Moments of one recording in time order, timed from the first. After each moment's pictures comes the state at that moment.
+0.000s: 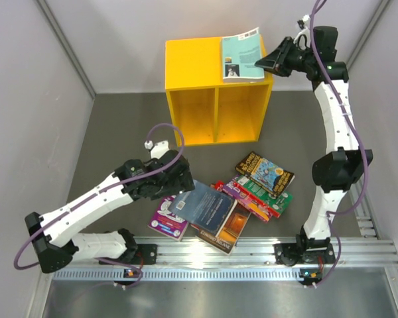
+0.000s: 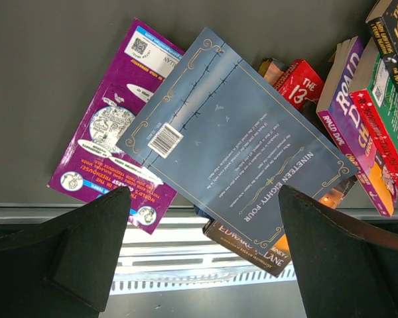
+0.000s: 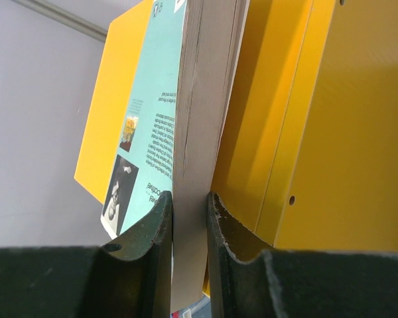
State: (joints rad) left arm -0.95 1.16 1.19 -1.11 -0.36 -1.10; right arm 0.06 1.98 2.27 -0.65 -0.68 0.62
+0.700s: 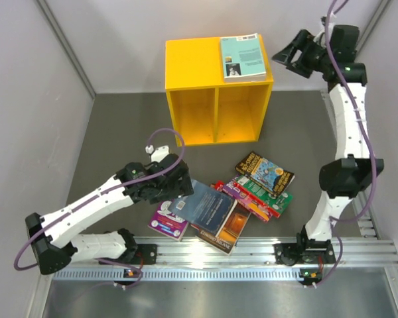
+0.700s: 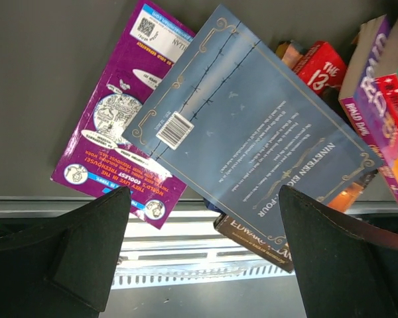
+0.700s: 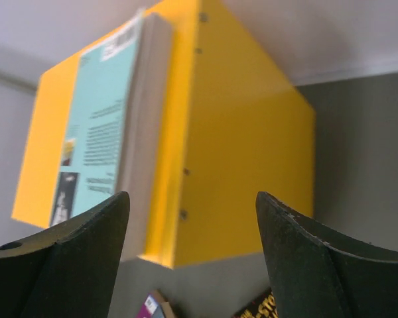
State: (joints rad) left arm -0.95 1.12 1.12 -1.10 -0.32 -1.09; right arm -0.01 1.91 2.26 -0.69 -0.53 0.52
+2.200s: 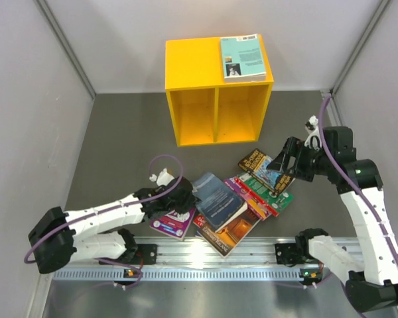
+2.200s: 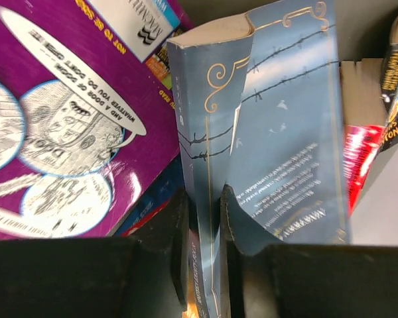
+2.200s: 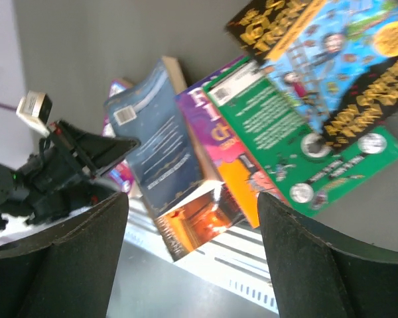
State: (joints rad) left arm -0.98 1.14 0.56 -0.34 -0.24 -1.58; right arm 0.16 0.91 1.19 -1.08 -0.37 0.46
